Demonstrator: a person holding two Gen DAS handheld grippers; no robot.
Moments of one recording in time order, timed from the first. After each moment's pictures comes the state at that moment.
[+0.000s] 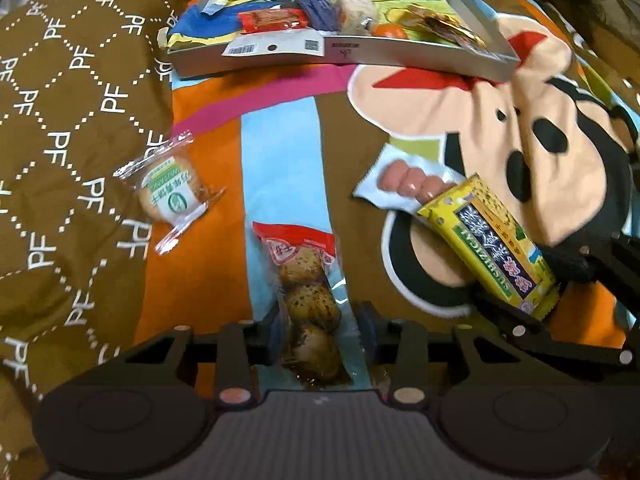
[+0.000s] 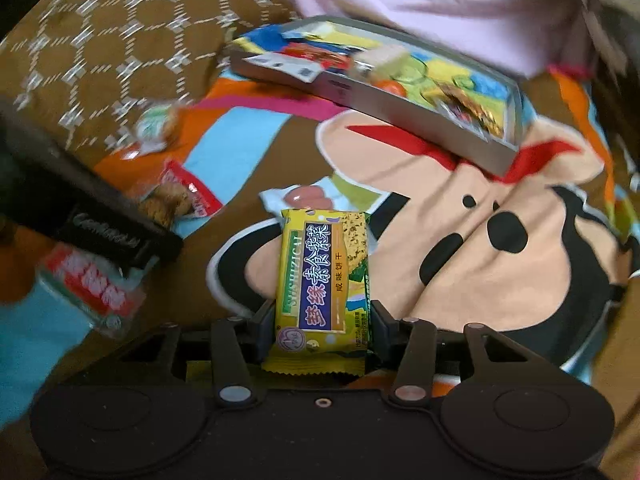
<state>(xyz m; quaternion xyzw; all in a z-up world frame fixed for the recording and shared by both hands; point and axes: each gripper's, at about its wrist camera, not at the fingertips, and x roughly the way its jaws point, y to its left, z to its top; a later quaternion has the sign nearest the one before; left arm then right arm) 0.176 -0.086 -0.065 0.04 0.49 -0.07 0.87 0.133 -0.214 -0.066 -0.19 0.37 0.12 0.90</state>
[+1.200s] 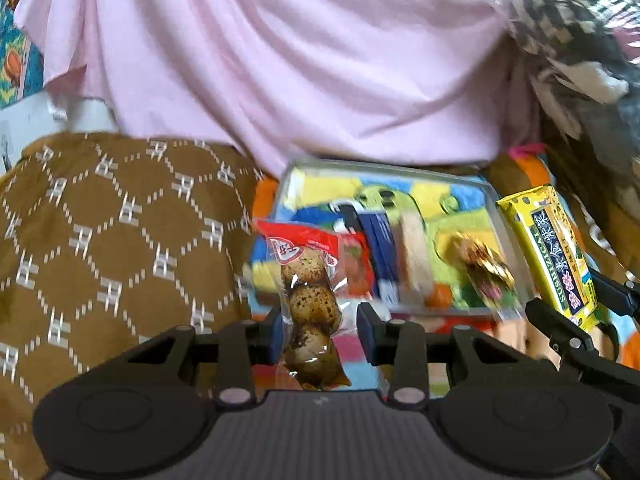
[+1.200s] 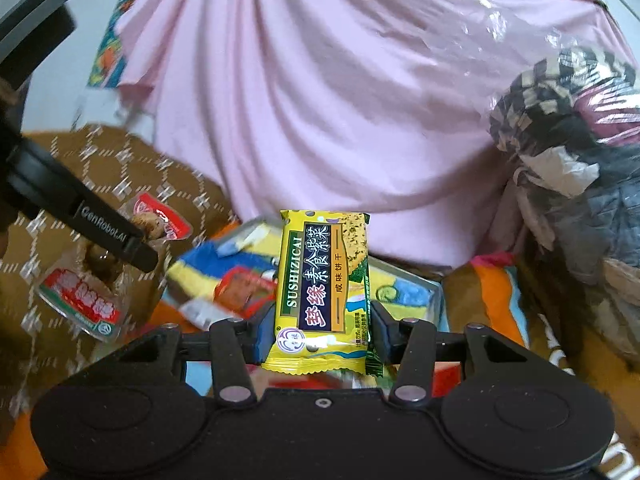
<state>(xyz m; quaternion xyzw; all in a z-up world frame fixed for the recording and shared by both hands) 0.256 -0.034 0.085 -0.02 0.32 -0.03 0.95 0.192 -0.199 0.076 -0.16 0.16 0.08 0.97</state>
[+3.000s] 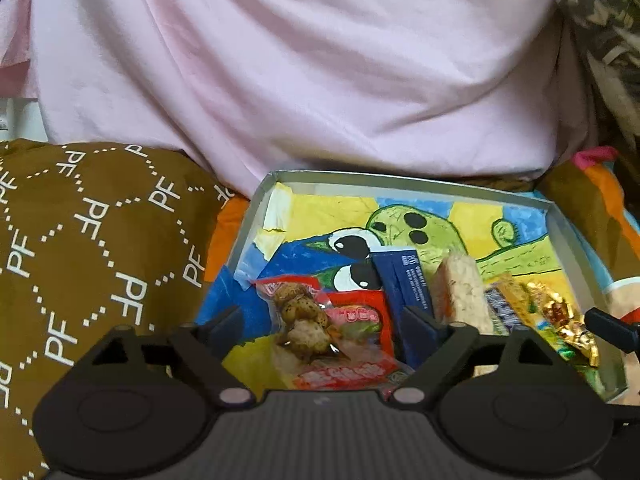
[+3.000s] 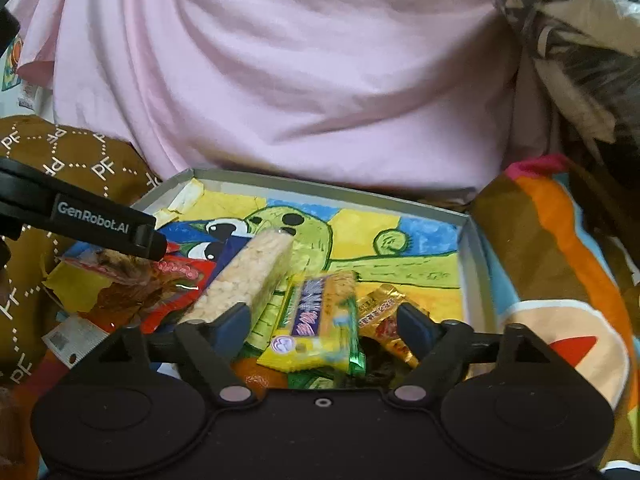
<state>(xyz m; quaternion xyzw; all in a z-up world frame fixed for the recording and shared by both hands) 0.392 -0.057 0.019 -0.01 0.31 -0.01 0.95 0.349 -0.224 -0.012 -0.08 0.23 0.04 0.97</state>
